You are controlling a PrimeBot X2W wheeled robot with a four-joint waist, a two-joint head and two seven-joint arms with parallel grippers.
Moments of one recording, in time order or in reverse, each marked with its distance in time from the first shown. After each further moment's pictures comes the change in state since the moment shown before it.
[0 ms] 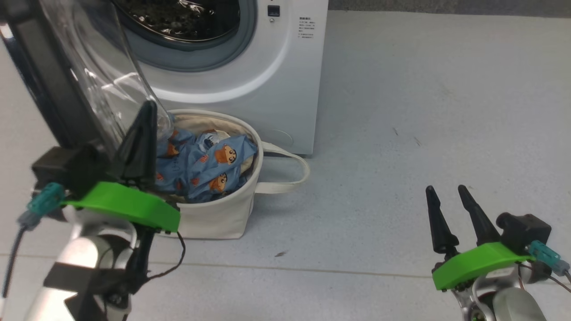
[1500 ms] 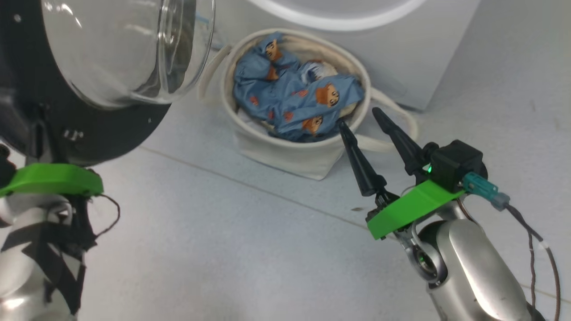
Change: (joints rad) left arm -0.198 -0.040 0.183 0.682 -0.063 0.000 -0.350; right arm -0.290 -0.014 0.313 -0.056 0.002 0.000 0.039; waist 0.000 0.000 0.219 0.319
